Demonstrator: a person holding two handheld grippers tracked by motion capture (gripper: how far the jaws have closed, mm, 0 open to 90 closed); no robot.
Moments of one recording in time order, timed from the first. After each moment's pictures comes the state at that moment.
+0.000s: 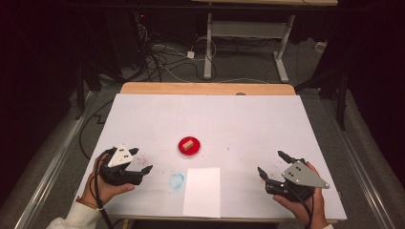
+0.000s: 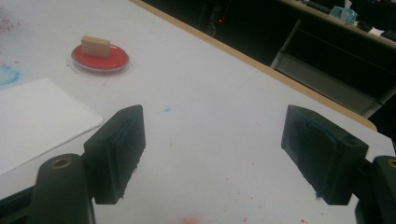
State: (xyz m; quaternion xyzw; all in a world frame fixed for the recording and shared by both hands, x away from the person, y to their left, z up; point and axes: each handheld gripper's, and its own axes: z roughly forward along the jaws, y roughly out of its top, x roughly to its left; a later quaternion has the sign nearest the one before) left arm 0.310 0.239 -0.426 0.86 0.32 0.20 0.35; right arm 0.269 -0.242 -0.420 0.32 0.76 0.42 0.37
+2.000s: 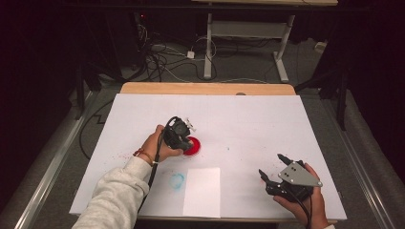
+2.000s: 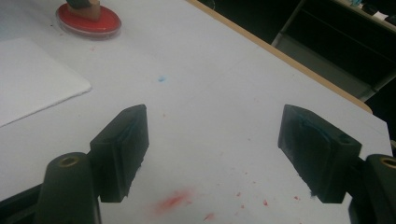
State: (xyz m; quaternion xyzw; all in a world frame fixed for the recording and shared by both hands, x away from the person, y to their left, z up) left arm 0.435 0.099 -0.433 0.94 0.26 0.08 0.18; right arm 0.273 -0.244 -0.431 0.32 0.79 0.37 0.37
